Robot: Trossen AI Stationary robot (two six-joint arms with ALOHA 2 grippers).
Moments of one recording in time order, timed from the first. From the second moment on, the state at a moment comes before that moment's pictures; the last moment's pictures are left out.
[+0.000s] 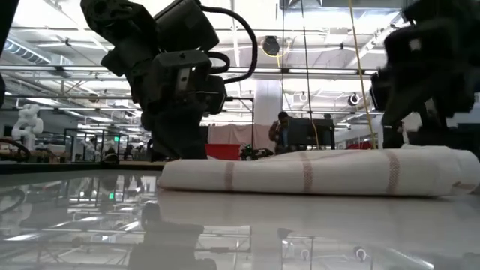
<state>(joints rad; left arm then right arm) -0.14 1.78 0.88 -0.02 0.19 -0.67 0.32 1.20 0.35 0.17 0.00 1.29</state>
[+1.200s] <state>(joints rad) -0.12 1.78 0.88 -0.07 0.23 -0.70 0.49 1.68 0.92 -0.32 0.18 0.65</state>
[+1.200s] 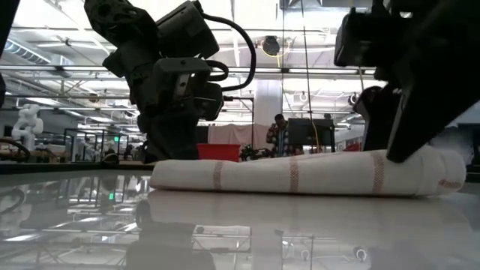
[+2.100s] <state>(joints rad) -0.12 1.78 0.88 -0.07 0.24 -0.65 0.41 1.79 0.93 -0.30 0.03 0.49</state>
